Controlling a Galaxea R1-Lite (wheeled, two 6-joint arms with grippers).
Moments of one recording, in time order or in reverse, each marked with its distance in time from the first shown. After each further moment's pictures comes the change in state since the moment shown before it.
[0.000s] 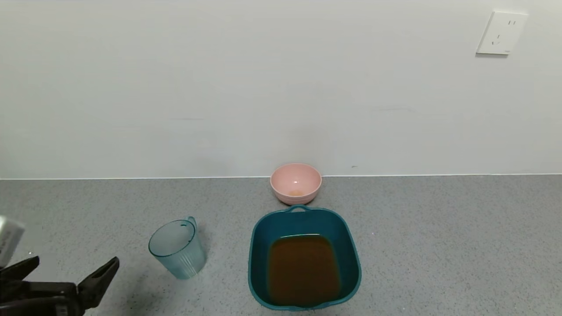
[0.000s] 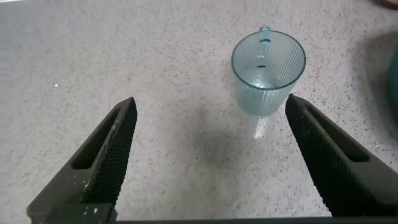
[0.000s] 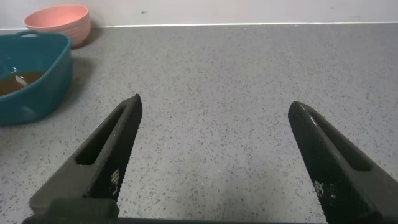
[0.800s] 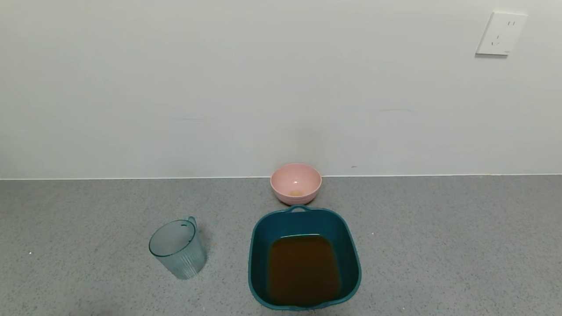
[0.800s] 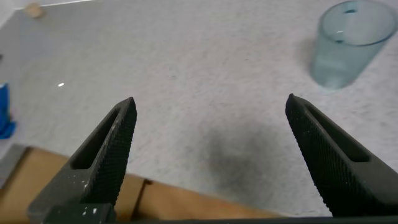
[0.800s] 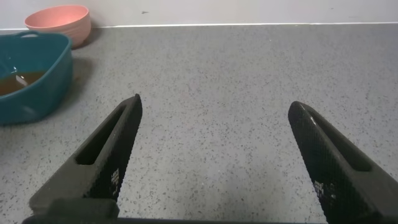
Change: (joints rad) left arm 0.179 -0.513 -0.043 0.440 0.029 0.151; right arm 0.000 0.000 0.000 0.000 0.000 0.000
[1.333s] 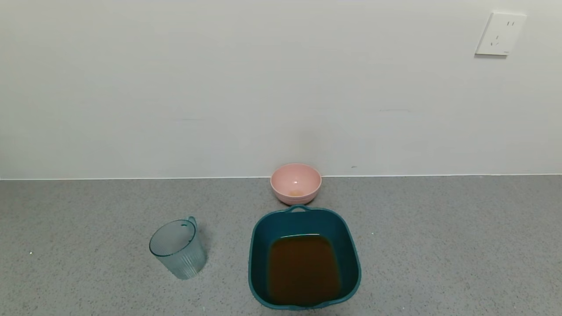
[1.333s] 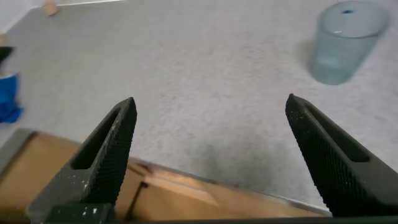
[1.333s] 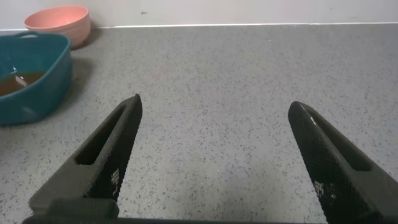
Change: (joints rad) left arm 0.317 -0.221 0.013 0.088 -0.311 0.078; right arm 0.000 0.000 0.000 0.000 0.000 0.000
